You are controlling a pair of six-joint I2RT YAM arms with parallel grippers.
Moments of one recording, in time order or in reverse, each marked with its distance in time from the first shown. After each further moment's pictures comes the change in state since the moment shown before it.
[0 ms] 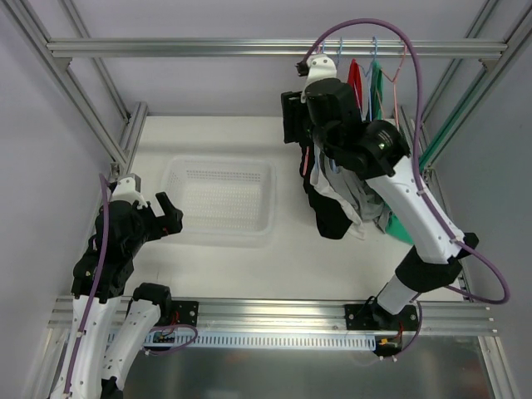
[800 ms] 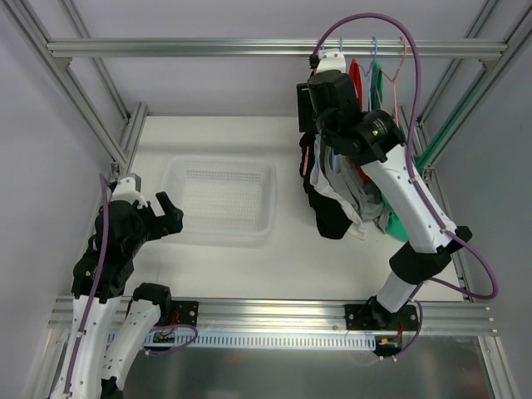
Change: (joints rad) left arm 0.000 0.000 0.000 0.006 0.006 0.000; right arm -0.110 0.079 0.018 -0.020 0.131 -0.035
